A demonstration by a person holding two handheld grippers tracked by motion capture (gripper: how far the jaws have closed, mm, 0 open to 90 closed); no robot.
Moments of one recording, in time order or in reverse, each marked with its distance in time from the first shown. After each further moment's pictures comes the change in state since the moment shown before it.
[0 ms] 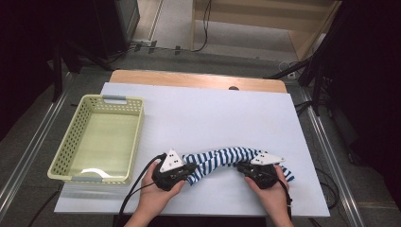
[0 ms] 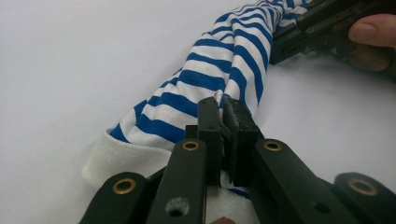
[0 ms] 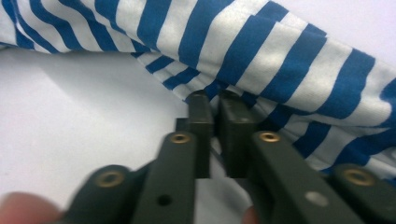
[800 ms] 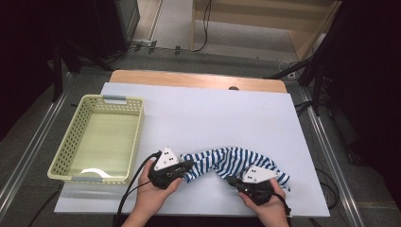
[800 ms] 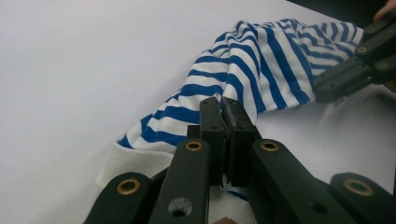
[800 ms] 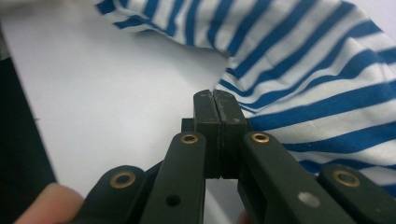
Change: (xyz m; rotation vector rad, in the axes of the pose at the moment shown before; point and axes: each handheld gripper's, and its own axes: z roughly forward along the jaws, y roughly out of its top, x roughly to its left) left arm 0.006 0.004 -0.012 -0.040 0.012 -0.022; right arm 0.052 0.004 -0.025 -0.039 0.158 -0.208
